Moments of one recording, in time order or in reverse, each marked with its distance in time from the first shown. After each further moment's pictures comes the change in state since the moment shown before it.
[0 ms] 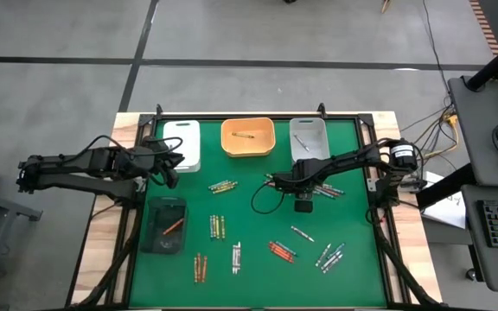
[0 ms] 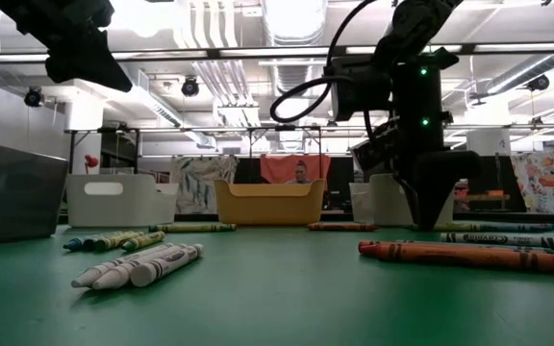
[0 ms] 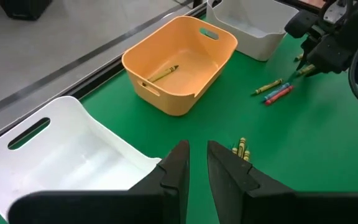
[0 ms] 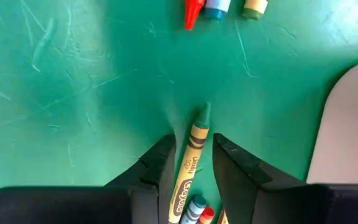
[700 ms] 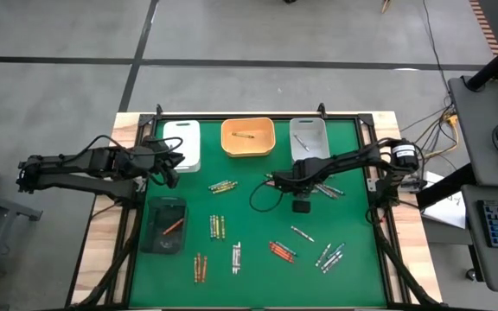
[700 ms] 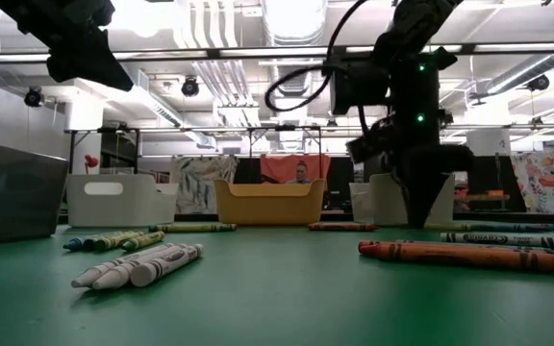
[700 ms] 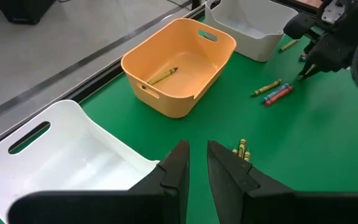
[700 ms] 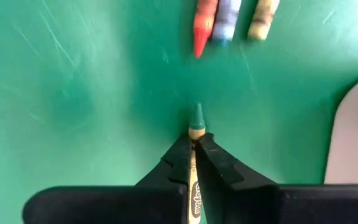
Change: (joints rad) left arm 0.000 0.000 0.000 0.009 -0.001 0.018; right arm 0.000 -0.033 -0.002 0.037 -0.053 0.042
